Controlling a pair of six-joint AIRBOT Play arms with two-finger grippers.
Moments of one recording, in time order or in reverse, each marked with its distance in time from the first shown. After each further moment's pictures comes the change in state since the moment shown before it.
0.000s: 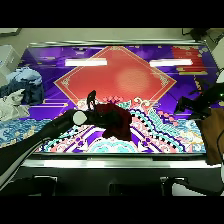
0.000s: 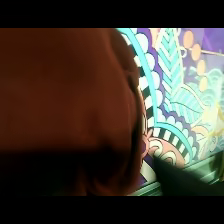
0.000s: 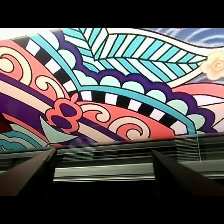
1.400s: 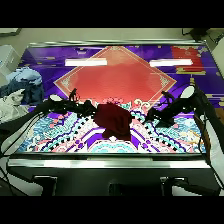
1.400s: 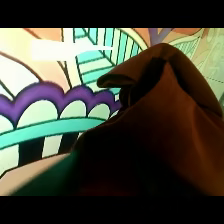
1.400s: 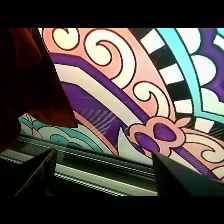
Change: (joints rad) left arm 0.499 -0.344 0.088 -0.461 -0.342 0.646; right arm 0.211 -0.018 -0.301 0.271 -0.258 -0.048
